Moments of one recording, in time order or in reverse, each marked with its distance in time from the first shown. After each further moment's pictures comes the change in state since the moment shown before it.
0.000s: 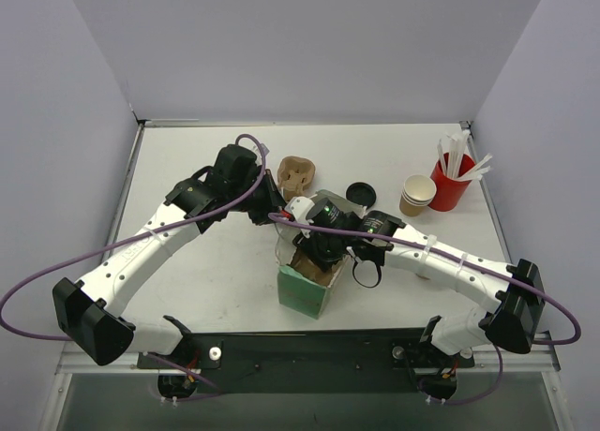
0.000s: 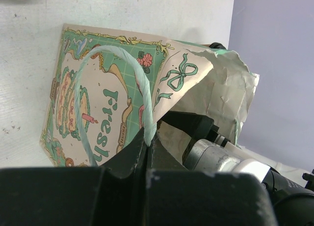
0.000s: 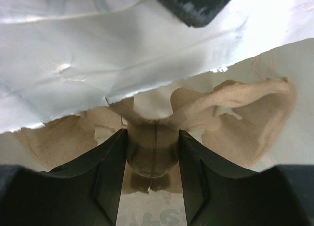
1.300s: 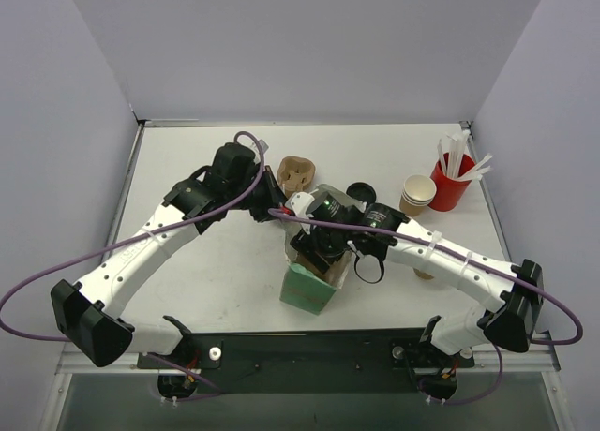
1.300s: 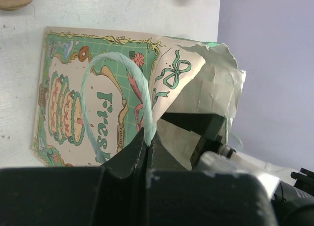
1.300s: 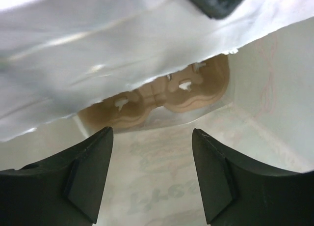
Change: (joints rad) left arm -0.002 -0.008 0.000 0.034 0.002 -0.015; right arm -0.004 0.007 0.079 -0.101 0.001 0.006
